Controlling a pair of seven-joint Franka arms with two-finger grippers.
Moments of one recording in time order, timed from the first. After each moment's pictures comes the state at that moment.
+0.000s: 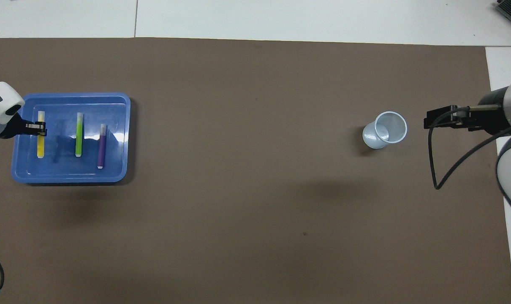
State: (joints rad) left arm 0.31 0.36 -0.10 -1.83 0.07 2.27 0.26; right arm -0.23 0.01 0.25 -1.67 0.01 1.77 0.05
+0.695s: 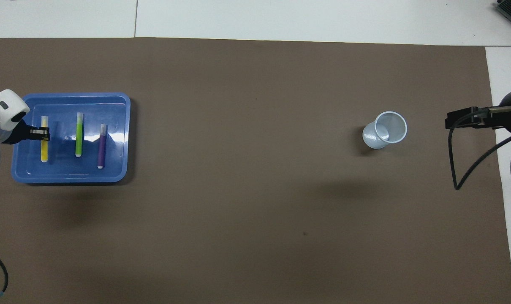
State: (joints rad) left arm 0.32 0.36 -0.10 -1.92 0.07 2.36 0.26; right arm -0.04 0.00 0.01 -1.67 -0.03 1.77 0.00
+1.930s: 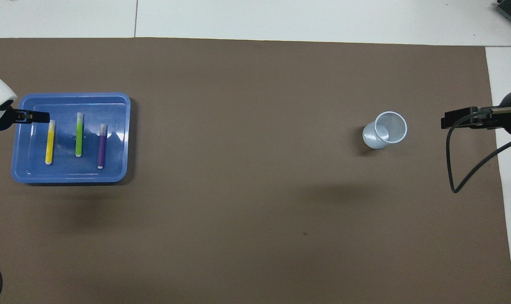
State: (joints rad) left arm 0.32 0.32 -0.11 -1.86 0.07 2.42 0.26; right arm -0.03 -0.02 0.01 -1.67 0.02 1.77 0.00
